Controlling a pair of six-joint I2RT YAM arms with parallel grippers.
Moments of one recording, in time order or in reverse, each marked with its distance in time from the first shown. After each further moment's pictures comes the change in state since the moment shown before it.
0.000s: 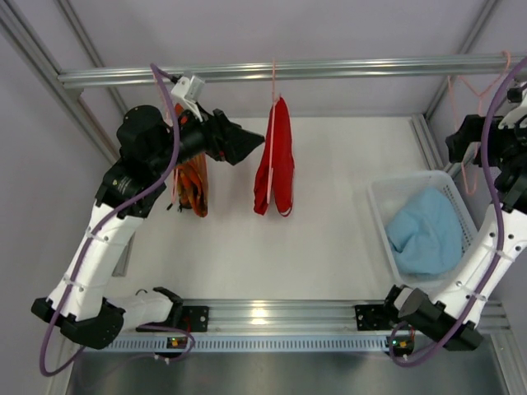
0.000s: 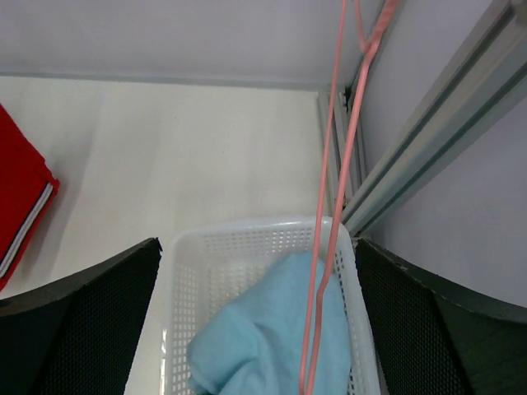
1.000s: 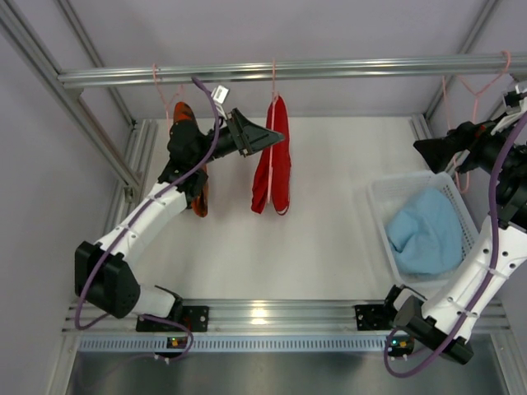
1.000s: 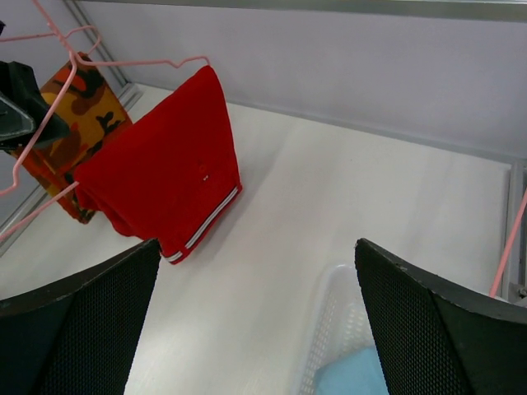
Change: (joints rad) left arm 0.058 0.187 -0.428 0.883 0.319 -0.684; right arm 0.000 -0.079 0.091 -0.064 -0.497 0.164
